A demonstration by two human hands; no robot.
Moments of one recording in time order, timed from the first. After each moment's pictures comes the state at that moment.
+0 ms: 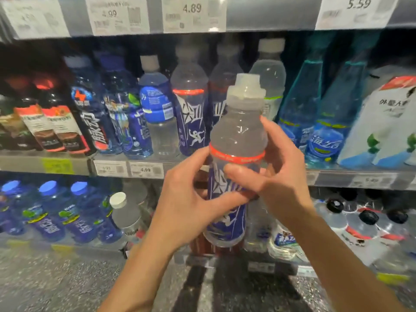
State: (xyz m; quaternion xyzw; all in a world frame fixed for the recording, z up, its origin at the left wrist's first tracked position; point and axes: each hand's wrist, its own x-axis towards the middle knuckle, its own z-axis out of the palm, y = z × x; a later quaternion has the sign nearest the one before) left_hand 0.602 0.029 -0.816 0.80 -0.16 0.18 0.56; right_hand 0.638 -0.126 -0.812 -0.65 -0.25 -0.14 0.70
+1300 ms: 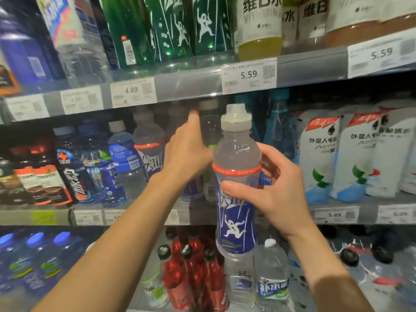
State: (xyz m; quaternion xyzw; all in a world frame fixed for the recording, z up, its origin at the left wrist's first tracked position) left_hand 0.711 -0.064 -0.728 0.93 -0.05 0.28 0.24; right_hand 0.673 -0.226 -0.798 -0.63 -0.29 -0.24 0.68
